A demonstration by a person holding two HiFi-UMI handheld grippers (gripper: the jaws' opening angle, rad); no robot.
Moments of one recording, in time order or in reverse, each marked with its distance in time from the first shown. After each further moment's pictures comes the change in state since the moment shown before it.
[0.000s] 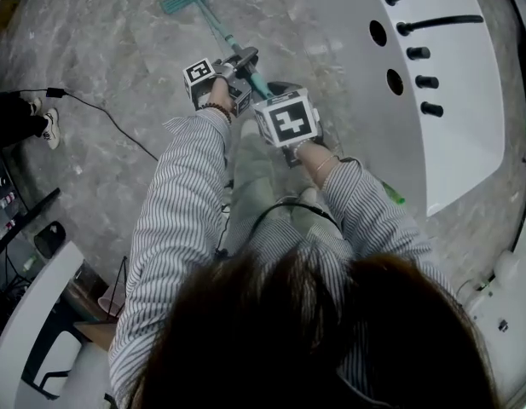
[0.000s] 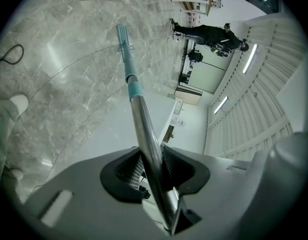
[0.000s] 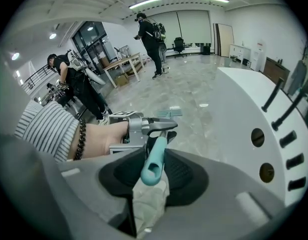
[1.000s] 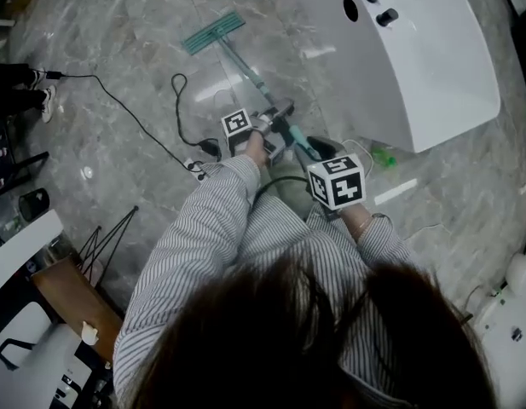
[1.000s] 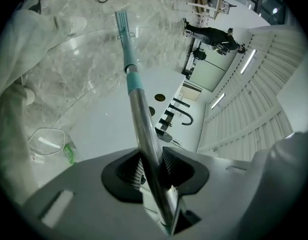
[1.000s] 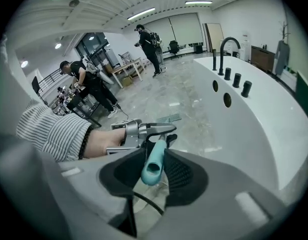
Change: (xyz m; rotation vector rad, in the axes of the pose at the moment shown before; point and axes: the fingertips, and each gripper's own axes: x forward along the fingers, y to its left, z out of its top) left arm -0.122 0.218 -0.468 -0.114 0.075 -0.071; right arm -0.265 -0.014 -0.450 0.060 -0.043 0.051
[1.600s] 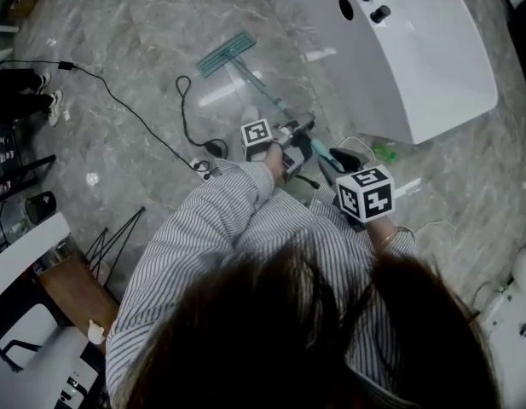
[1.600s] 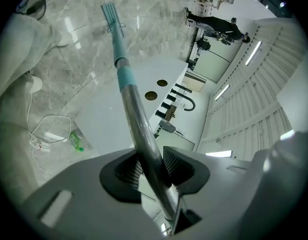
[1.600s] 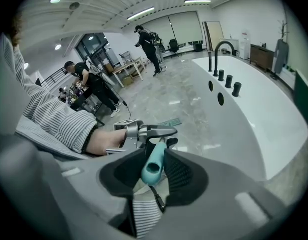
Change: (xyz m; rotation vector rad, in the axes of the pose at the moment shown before) left arm -0.012 0.015 -0.081 0.025 0.109 0.077; right arm -0.078 0.002 -0.024 0.016 0.024 0.011
